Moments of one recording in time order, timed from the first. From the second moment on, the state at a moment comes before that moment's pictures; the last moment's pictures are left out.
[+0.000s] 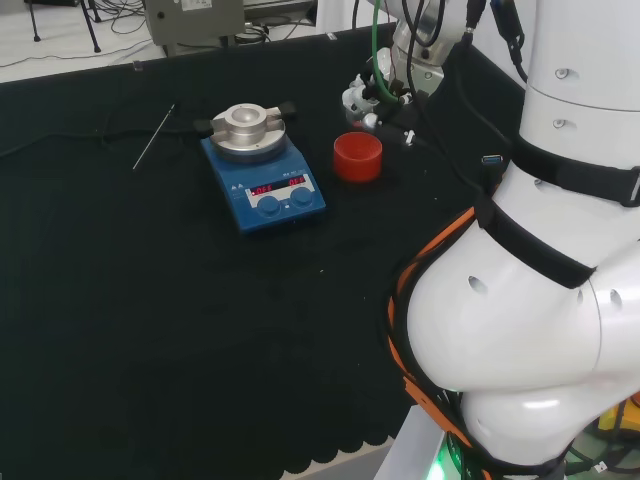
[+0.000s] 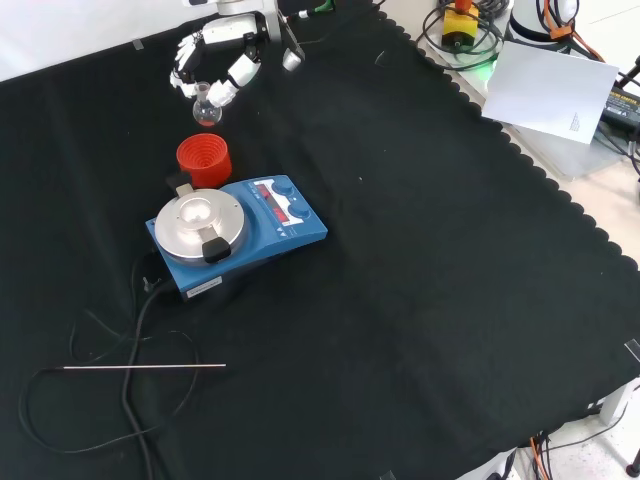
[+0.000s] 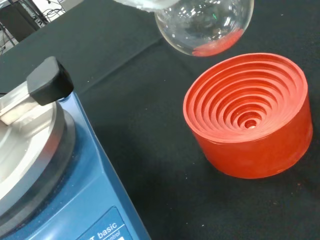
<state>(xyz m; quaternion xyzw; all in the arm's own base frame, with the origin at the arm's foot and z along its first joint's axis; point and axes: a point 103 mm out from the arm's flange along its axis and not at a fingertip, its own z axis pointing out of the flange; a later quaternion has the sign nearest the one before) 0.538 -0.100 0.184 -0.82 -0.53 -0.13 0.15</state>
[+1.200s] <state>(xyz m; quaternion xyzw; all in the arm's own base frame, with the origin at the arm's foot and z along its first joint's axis) 0.555 -0.024 0.218 -0.79 -0.58 -0.12 0.13</state>
